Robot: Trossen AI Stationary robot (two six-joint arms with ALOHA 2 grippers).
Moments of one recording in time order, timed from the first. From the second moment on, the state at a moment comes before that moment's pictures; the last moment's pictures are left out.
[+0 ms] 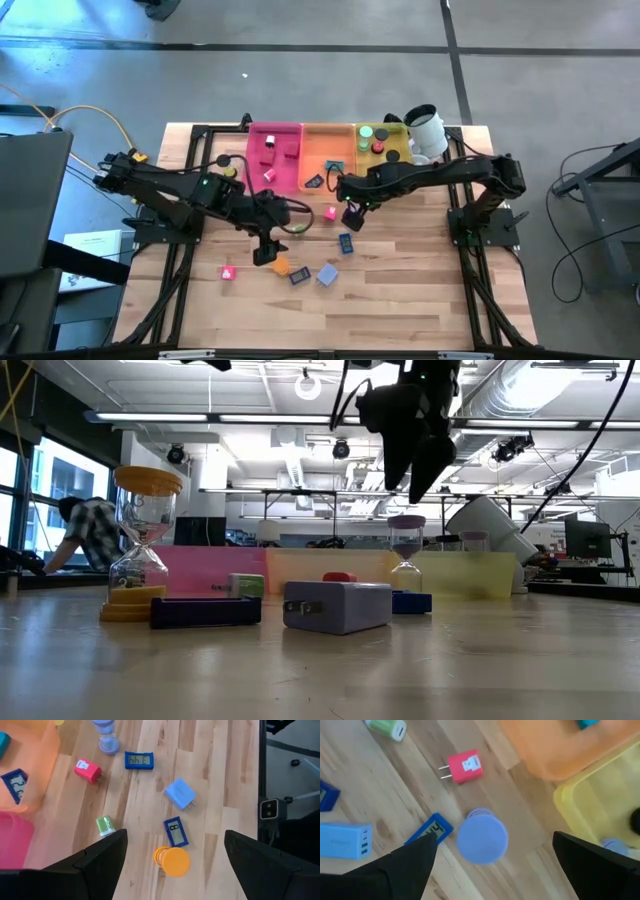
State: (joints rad) left arm -0.27 1.38 1.48 -0.98 -0.07 -0.46; right arm -0.02 1.71 1.42 -1.01 0.12 0.58
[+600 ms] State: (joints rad) left arm -0.27 1.38 1.48 -1.01 -0.05 -0.46; right arm -0.01 1.87 1.42 -1.00 0.07 0.57
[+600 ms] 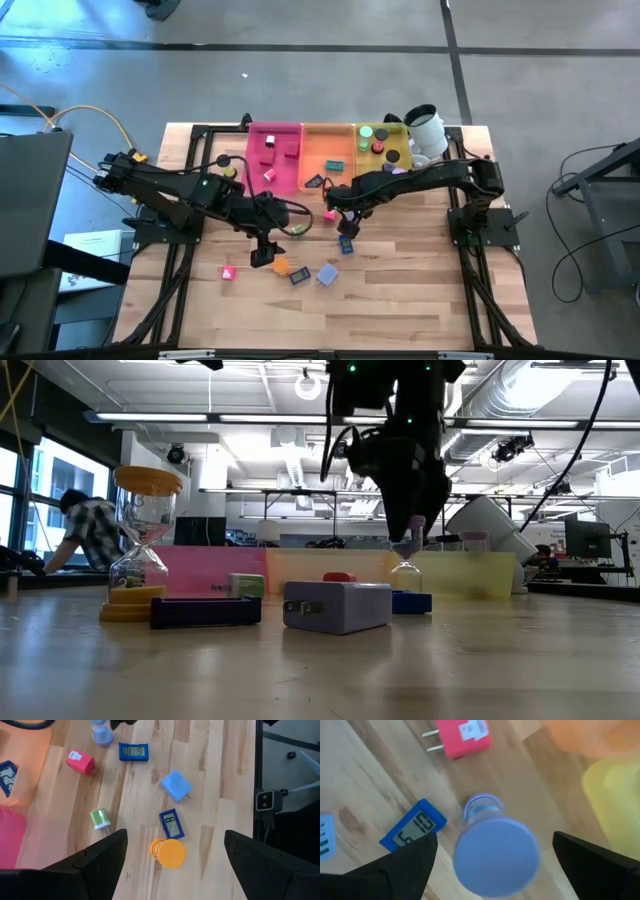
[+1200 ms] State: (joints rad) left arm -0.26 1.38 1.48 -1.02 -0.04 -0.44; right arm -0.03 1.89 1.42 -0.98 0.00 0.50
